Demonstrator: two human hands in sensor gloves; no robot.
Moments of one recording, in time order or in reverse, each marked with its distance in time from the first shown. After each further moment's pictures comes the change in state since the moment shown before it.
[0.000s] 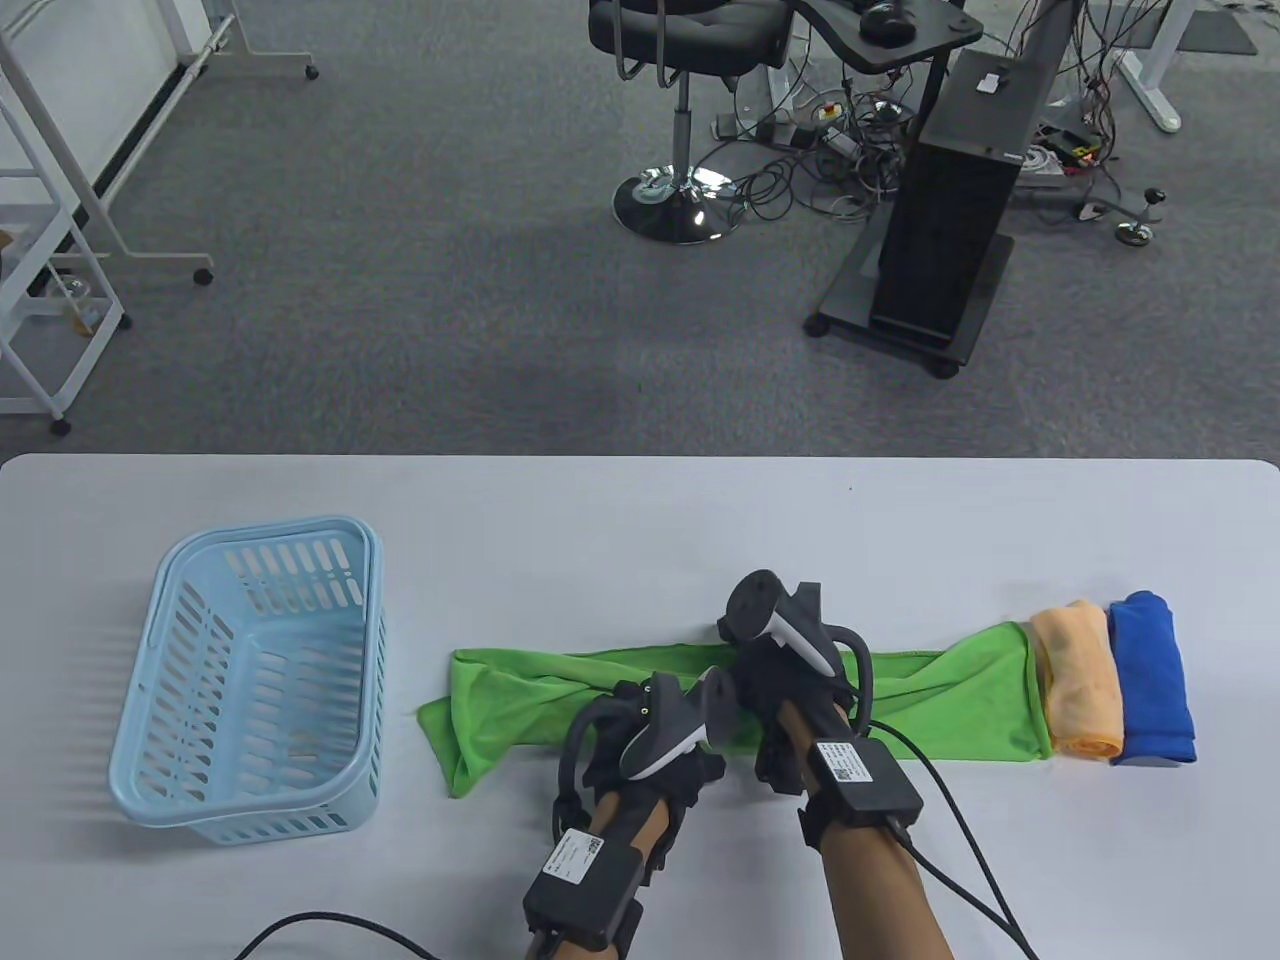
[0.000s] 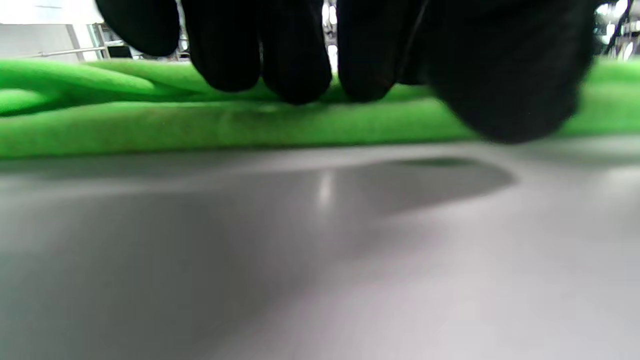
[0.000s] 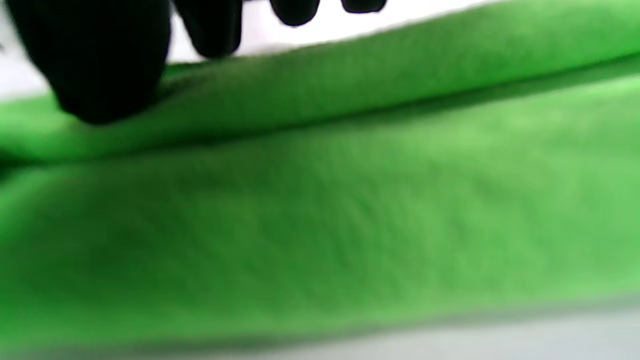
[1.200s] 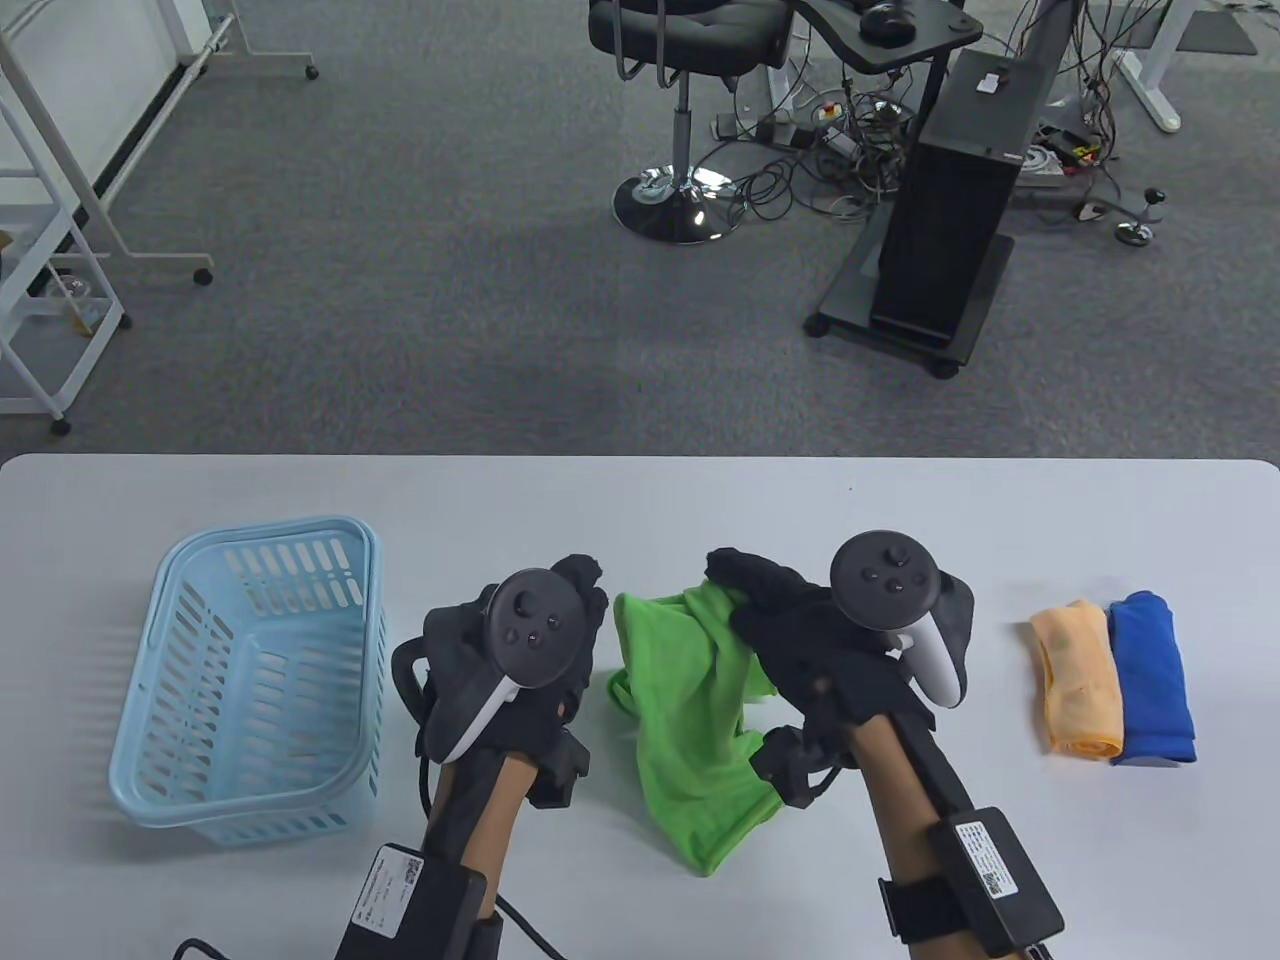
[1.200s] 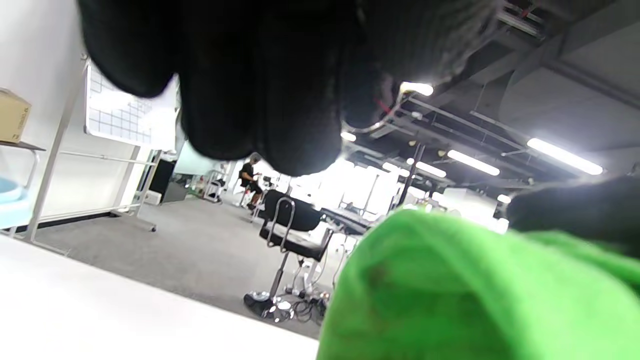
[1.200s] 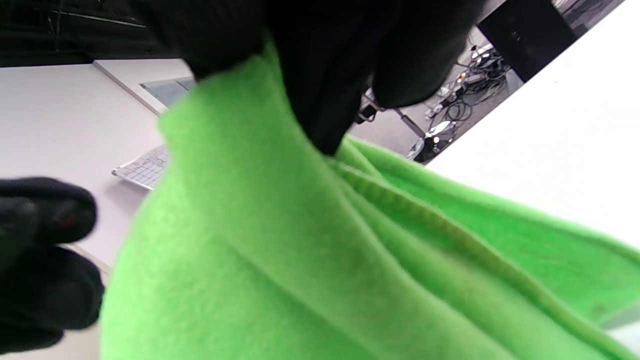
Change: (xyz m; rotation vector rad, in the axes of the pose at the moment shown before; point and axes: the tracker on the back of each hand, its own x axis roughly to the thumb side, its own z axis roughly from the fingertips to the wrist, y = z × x) left_hand -0.124 0.194 0.133 0.559 0.035 0.460; right_hand -0.007 -0.138 0.153 -0.245 -0.366 -0.721
